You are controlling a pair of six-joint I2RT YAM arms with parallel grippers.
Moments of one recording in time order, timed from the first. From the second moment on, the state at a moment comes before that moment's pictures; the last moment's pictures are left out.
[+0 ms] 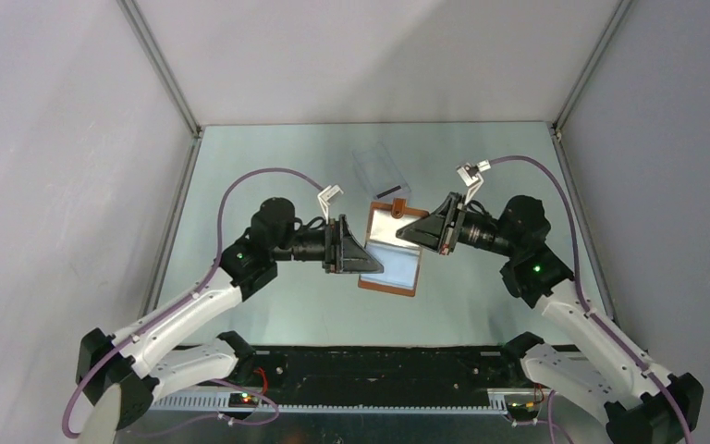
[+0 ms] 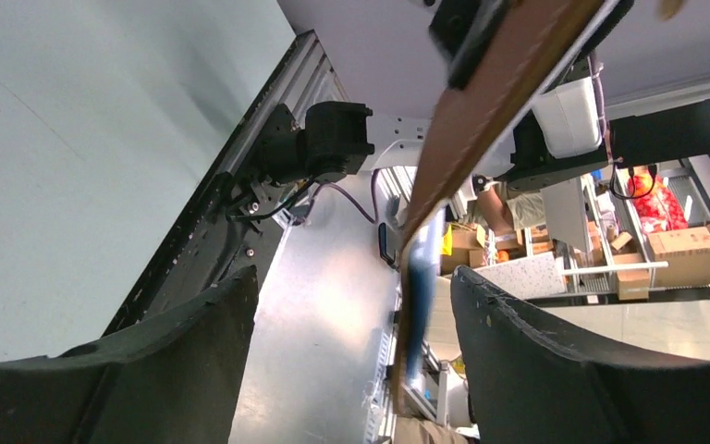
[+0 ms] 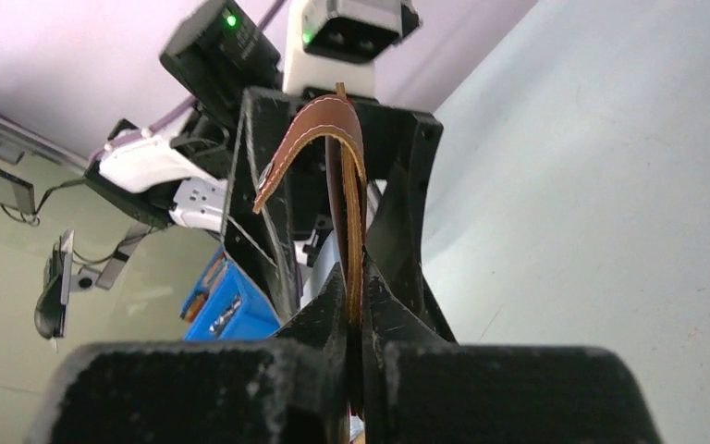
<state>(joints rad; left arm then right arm) -0.70 1.00 0.79 -0.02 0.78 -0.95 0.52 0.88 0.78 0.14 -0.74 0.80</state>
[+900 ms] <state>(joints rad) -0.83 0.97 0.76 0.03 0.65 -0.75 0.43 0.85 0.69 0.19 -0.82 1.14</state>
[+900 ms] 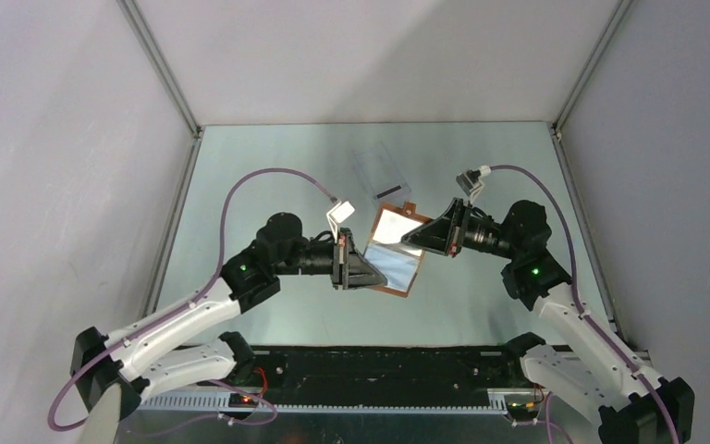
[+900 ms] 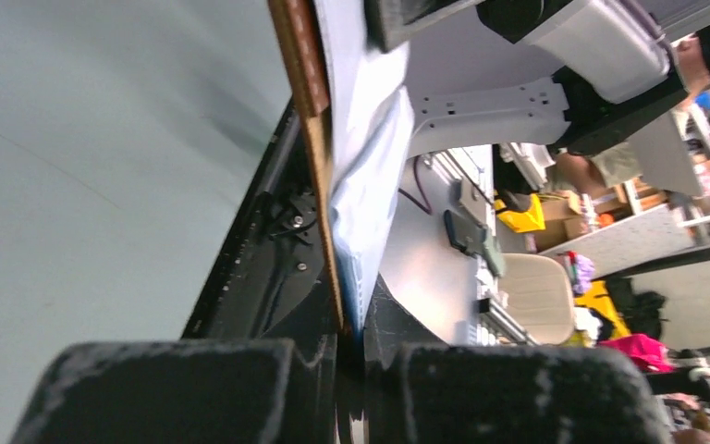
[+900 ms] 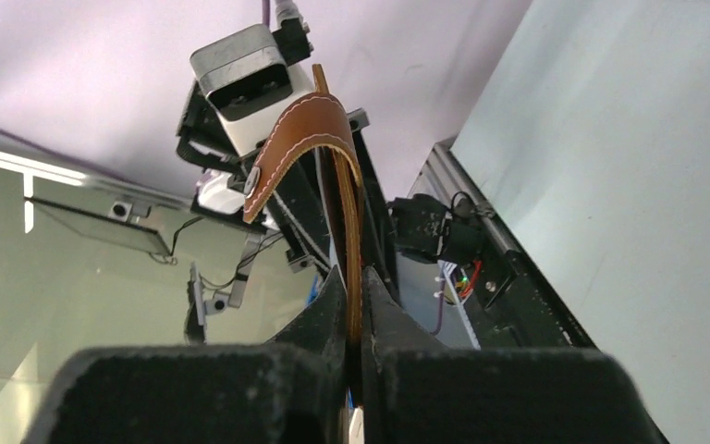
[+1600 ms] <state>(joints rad) -0.82 1.15 0.92 -0.15 0.58 -0.57 0.44 0.83 0.68 0.16 -0.96 1.09</state>
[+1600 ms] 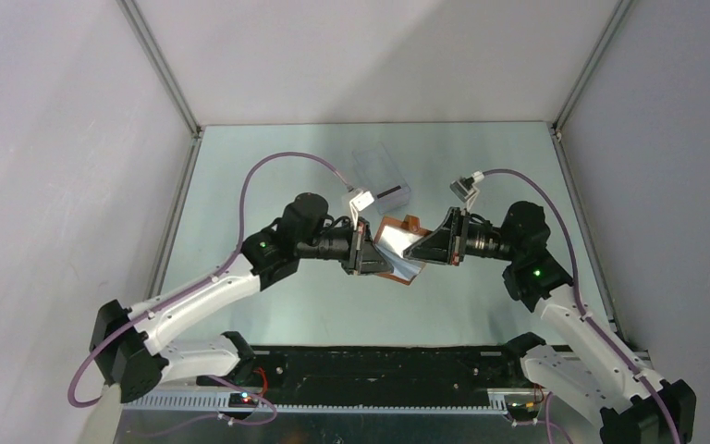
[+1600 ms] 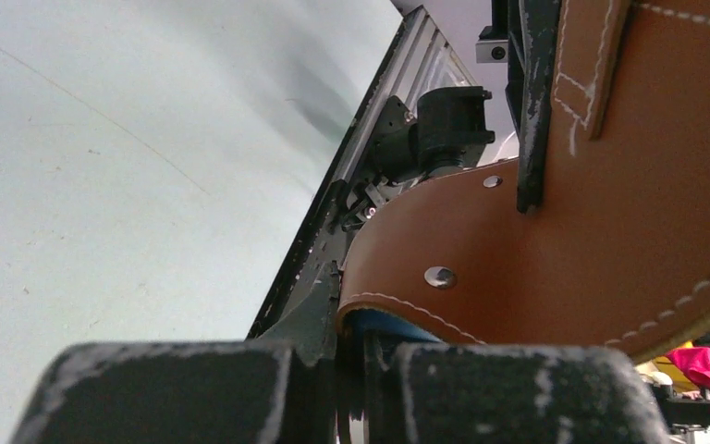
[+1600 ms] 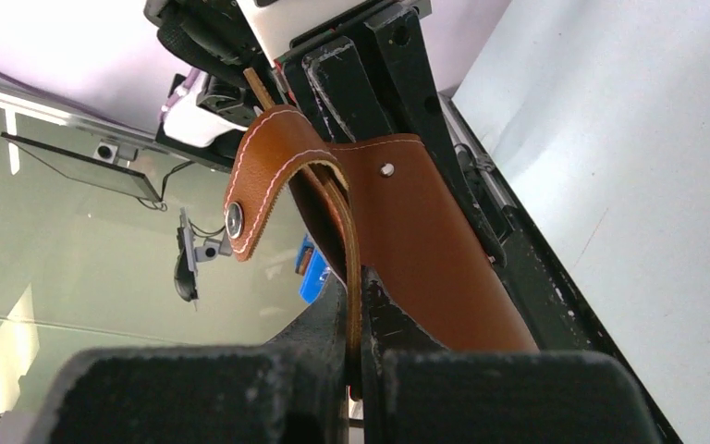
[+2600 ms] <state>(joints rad) -0.64 0.89 0.76 -0.15 0.43 -0.61 0.29 0.80 0.57 -0.15 -0.65 1.07</state>
